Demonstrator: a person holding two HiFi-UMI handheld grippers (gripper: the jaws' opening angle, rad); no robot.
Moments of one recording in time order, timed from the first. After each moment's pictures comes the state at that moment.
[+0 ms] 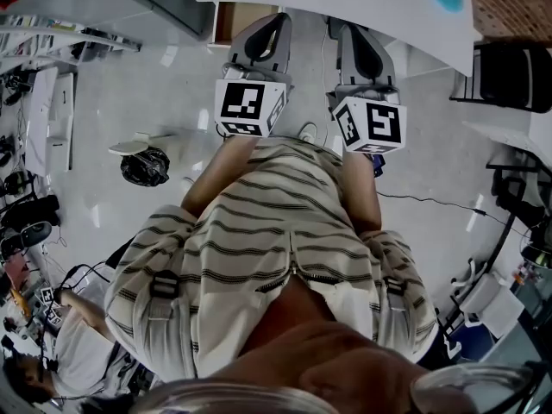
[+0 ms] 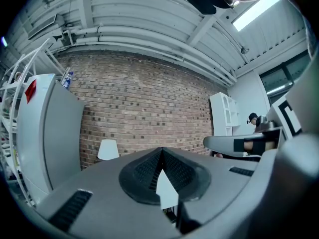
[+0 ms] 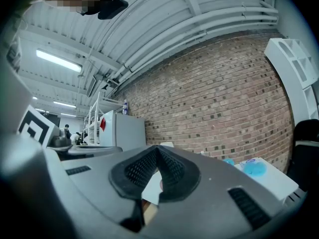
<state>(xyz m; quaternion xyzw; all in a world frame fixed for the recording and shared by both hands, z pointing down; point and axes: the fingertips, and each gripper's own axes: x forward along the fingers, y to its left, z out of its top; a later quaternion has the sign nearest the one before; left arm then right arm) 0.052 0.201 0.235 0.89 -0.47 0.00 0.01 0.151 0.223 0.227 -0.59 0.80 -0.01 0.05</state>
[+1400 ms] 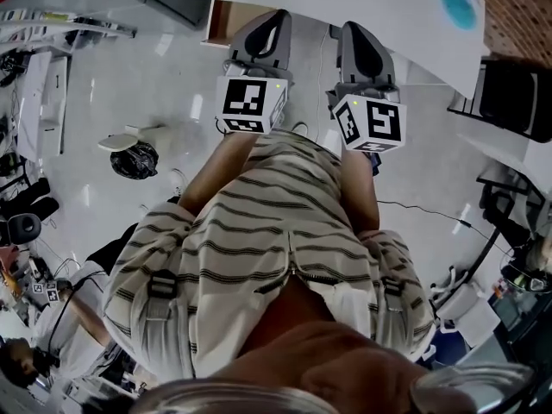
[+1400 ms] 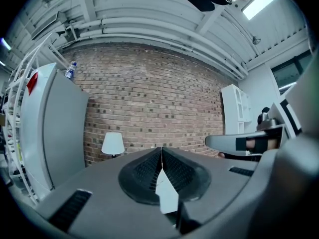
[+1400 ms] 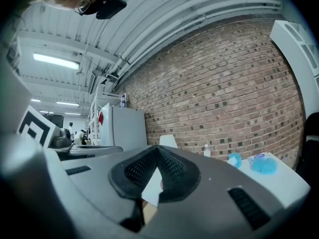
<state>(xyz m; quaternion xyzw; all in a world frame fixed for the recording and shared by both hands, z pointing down) 0.073 0.107 0.273 0.86 -0.50 0.02 0.03 0.174 0.122 0.263 -0.57 0.82 -0.05 0.03</state>
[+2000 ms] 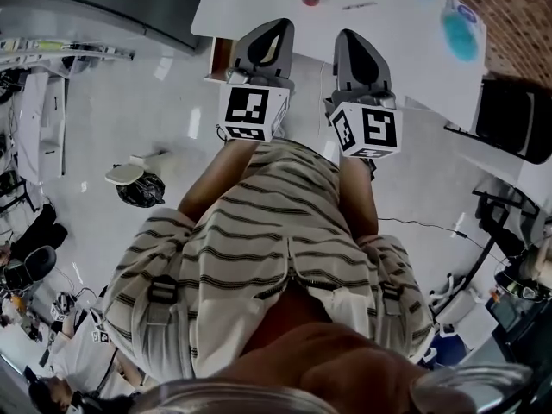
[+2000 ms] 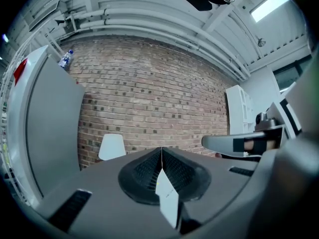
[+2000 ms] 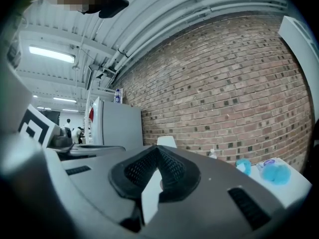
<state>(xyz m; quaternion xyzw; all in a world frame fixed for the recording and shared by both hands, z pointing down) 0.041 -0.036 0.270 0.87 -0.49 0.02 0.04 0.131 -0.020 0.258 -0.57 0.82 -0.04 0.01</state>
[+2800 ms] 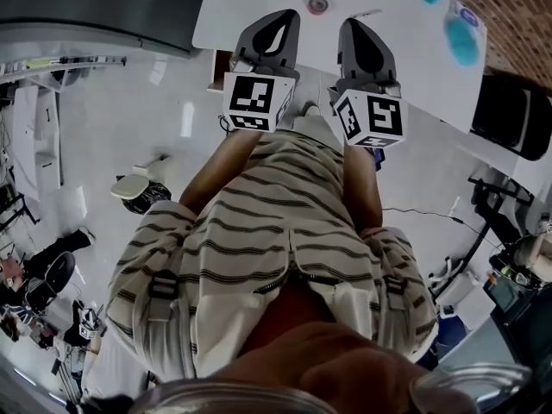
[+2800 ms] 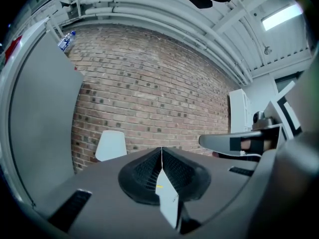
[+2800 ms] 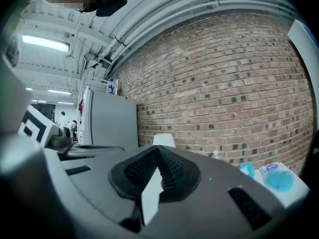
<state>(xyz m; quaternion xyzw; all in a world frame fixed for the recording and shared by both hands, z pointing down) 0.010 -0.141 0.274 0.88 -0.46 0.01 0.07 0.097 -0.126 0.256 -0.59 0.81 -0.05 -0.02</state>
